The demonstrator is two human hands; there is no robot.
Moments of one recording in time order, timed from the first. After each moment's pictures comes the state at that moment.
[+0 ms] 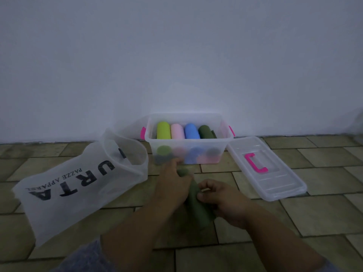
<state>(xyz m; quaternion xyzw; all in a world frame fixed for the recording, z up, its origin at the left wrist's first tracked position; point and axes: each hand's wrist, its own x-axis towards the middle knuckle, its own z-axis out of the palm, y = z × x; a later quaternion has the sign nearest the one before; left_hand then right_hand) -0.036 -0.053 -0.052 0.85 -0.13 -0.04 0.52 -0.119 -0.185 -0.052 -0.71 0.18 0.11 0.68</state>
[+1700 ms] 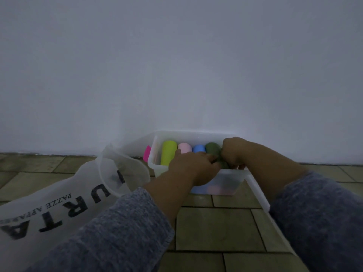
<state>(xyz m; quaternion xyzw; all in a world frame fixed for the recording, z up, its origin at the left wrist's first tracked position) 0.093 -0.129 -0.014 0.93 -0.34 -0.07 0.08 0.067 -0.253 0.037 -0.96 0.20 0.15 0.07</state>
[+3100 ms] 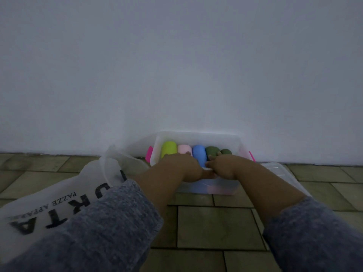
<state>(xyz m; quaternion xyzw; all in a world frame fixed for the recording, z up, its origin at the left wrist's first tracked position) 0.112 -0.114 -0.008 0.93 -0.30 -0.19 -0.05 0.072 -0.252 -0.009 -0.98 0.01 0.19 -0.01</state>
